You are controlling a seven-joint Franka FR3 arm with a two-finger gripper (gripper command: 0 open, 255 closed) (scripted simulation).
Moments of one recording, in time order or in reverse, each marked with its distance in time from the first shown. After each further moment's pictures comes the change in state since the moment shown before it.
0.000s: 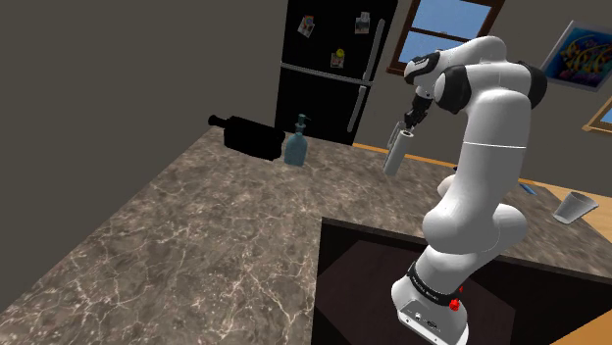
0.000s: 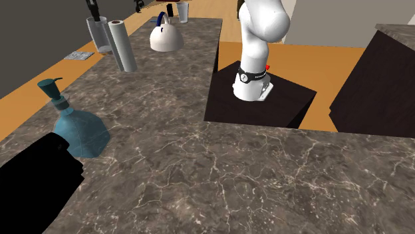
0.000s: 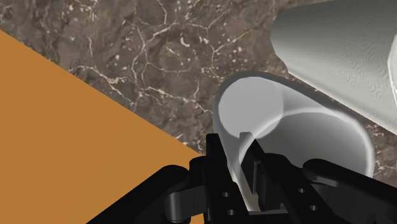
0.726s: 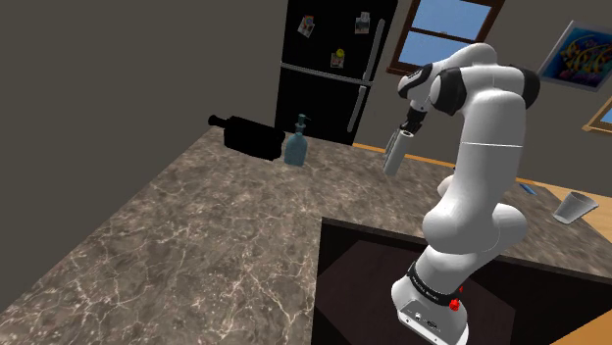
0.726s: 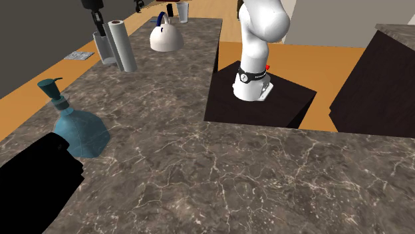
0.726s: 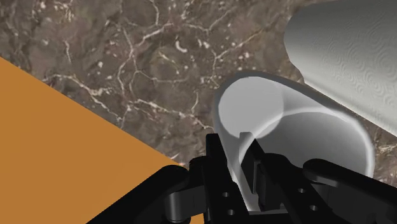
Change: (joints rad) arm 0.000 0.035 0.013 -0.099 0.025 0.129 -0.017
